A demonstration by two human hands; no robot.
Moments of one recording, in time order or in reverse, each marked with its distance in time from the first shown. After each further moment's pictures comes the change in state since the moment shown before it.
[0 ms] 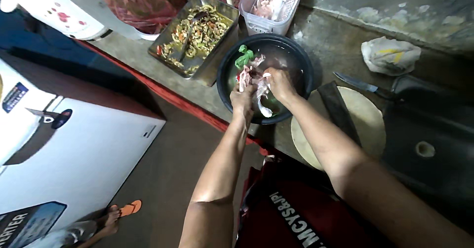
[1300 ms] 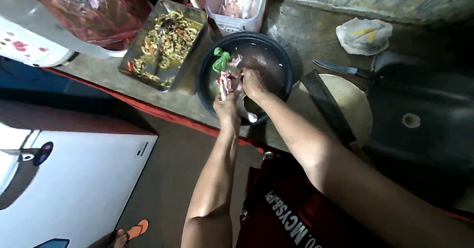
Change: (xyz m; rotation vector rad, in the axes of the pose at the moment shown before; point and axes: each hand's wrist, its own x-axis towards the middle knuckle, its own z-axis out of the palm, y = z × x) left_hand -0.013 -0.010 -0.001 0.052 0.036 0.080; right_hand 0.011 -0.022 0.021 -0.018 -0.063 0.264
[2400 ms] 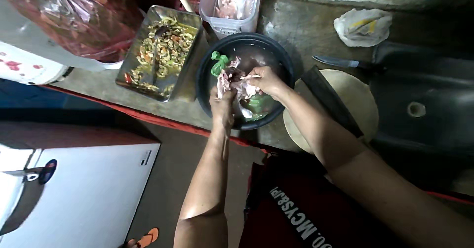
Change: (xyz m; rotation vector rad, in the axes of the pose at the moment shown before) left_hand 0.034 0.014 -0.016 0.054 -0.278 0.035; right_hand -0.003 0.034 -0.029 0.570 -0.092 0.009
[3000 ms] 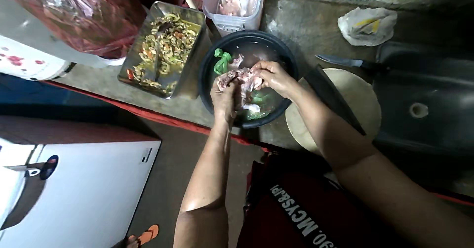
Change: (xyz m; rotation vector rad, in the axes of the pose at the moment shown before) left_hand 0.010 0.002 0.002 -0.023 -0.054 0.165; right_hand -0.008 0.004 -0.014 0.174 -0.104 -0.176
